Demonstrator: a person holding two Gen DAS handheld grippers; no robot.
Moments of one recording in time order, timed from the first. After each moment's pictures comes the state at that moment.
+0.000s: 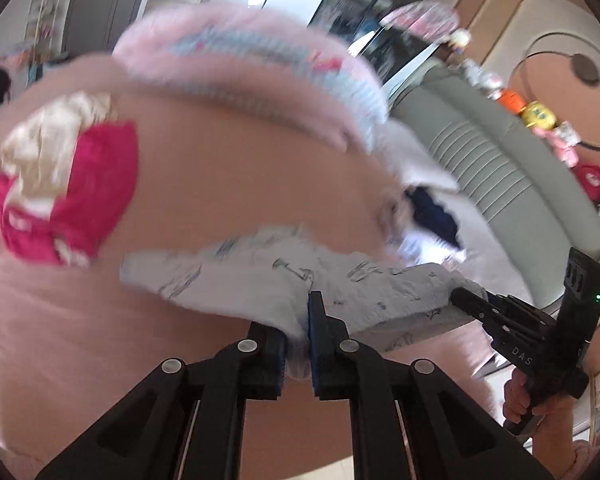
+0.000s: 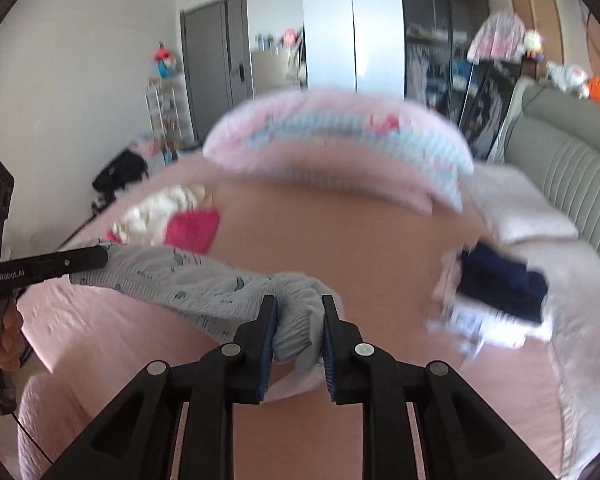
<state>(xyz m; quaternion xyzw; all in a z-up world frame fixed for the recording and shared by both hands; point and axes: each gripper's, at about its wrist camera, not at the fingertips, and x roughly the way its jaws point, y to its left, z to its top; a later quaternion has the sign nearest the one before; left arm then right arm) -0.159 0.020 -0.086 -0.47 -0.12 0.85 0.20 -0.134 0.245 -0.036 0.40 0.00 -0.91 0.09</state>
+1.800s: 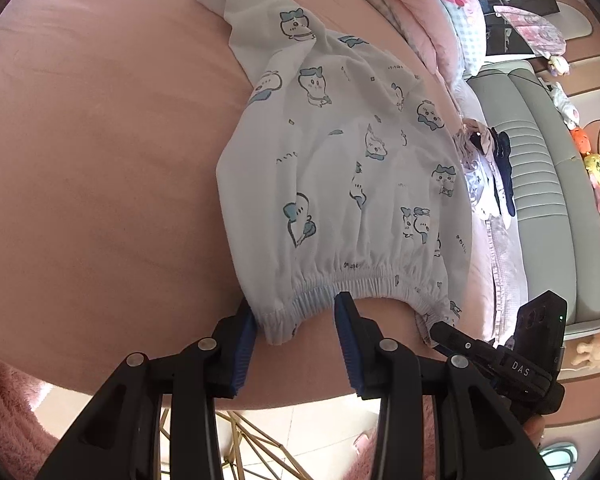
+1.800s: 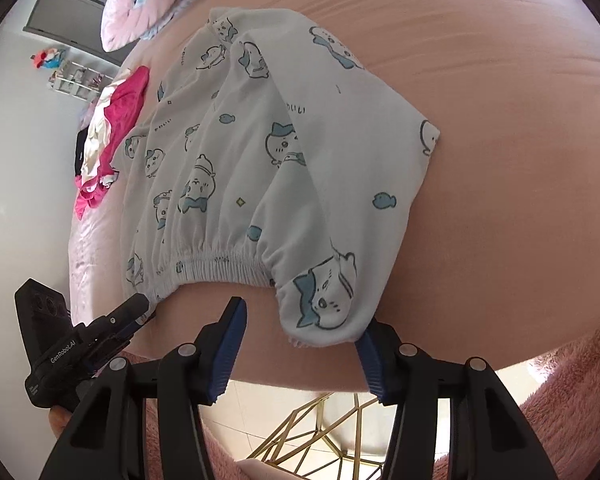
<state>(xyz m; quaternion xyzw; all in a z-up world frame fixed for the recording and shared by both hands) -0.101 -0.006 -0.245 -0.59 -0.28 0.74 0.16 -0.094 0.277 -0.219 0.61 -0.26 -0.74 0.09</state>
